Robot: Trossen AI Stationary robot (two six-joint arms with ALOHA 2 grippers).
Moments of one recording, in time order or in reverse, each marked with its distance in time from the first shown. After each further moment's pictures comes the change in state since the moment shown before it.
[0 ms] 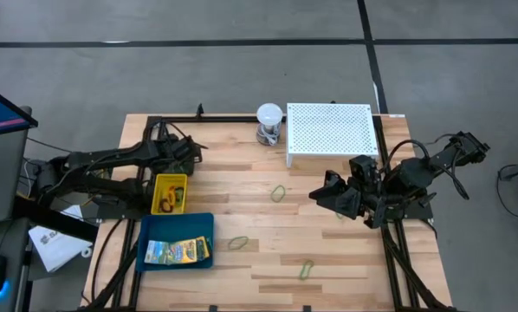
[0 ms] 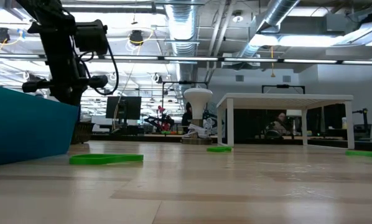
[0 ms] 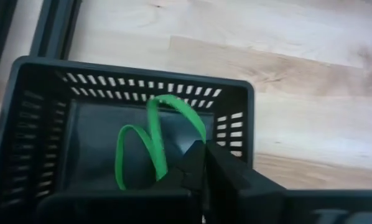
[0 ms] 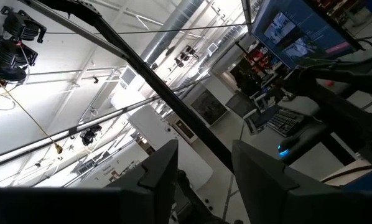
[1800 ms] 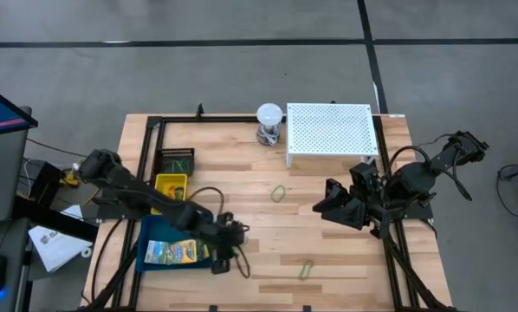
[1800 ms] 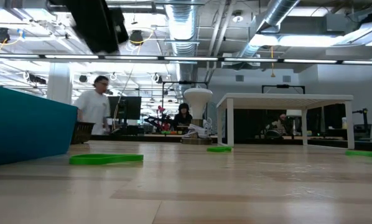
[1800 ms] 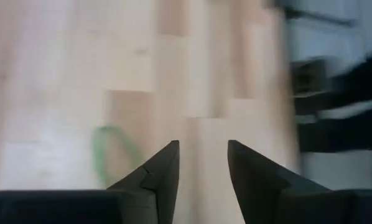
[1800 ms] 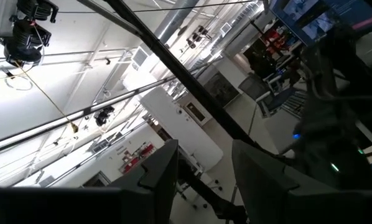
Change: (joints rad) left arm -0.939 0.528 0.524 0.307 0.422 0.670; right arm 0.042 0.000 0.000 -0.027 -0.054 0.002
